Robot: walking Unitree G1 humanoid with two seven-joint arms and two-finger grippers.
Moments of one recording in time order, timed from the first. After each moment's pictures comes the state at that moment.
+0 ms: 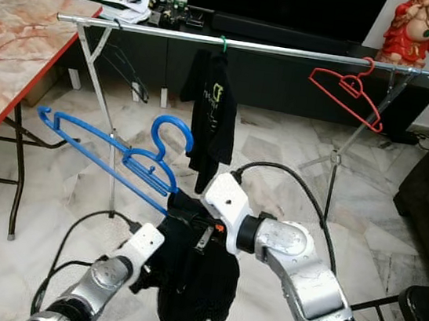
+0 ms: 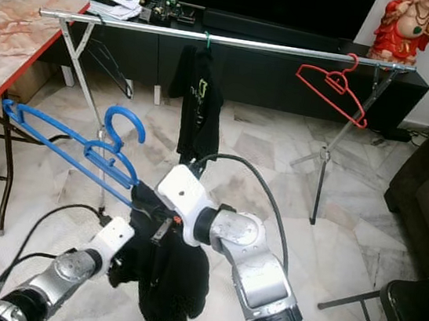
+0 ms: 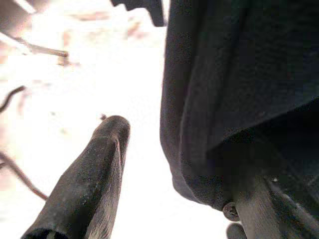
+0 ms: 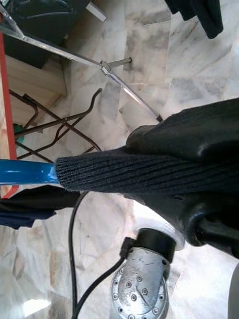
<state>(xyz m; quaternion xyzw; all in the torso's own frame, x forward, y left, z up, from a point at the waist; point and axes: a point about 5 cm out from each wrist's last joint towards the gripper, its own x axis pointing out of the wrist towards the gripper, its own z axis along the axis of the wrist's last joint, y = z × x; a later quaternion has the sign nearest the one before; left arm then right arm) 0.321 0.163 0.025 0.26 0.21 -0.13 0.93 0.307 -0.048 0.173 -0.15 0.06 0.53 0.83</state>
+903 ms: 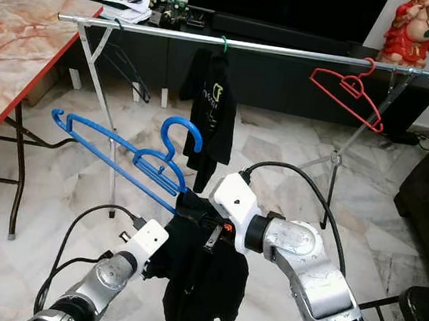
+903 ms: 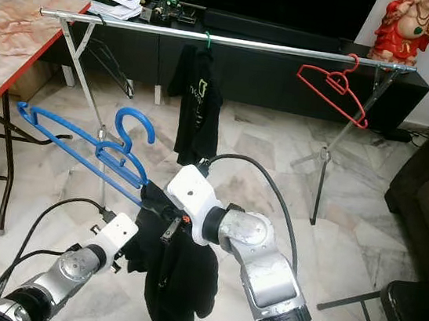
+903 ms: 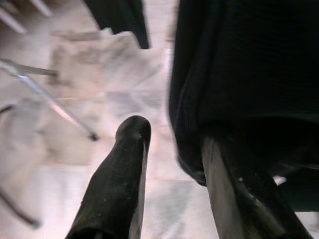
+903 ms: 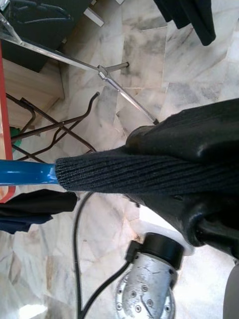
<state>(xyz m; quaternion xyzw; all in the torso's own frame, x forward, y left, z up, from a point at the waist) 0.318 0.141 0.024 0.23 0.19 -0.18 0.94 0.308 -0.055 0.173 -0.16 0.06 0.52 0.84</state>
